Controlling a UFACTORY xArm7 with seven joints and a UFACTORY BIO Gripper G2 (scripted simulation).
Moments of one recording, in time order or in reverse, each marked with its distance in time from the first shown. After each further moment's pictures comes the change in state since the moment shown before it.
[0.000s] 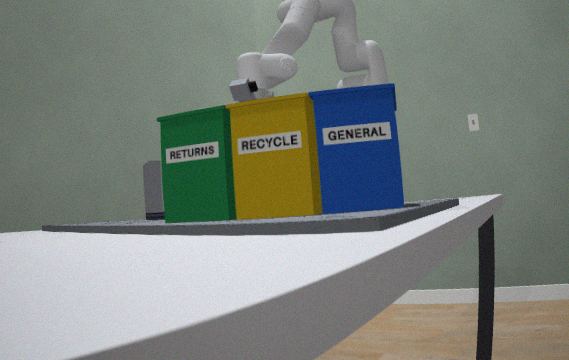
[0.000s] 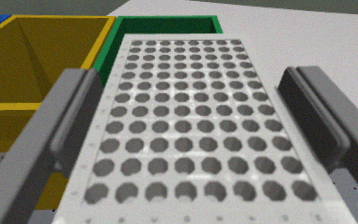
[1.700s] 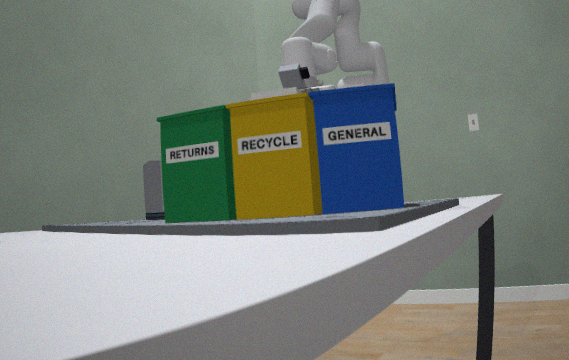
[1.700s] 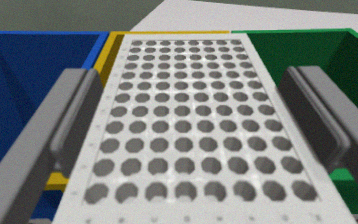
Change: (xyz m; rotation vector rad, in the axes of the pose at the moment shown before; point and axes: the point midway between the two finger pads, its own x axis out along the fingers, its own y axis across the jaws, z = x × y) arm 0.060 0.137 -0.005 0.000 0.000 0.000
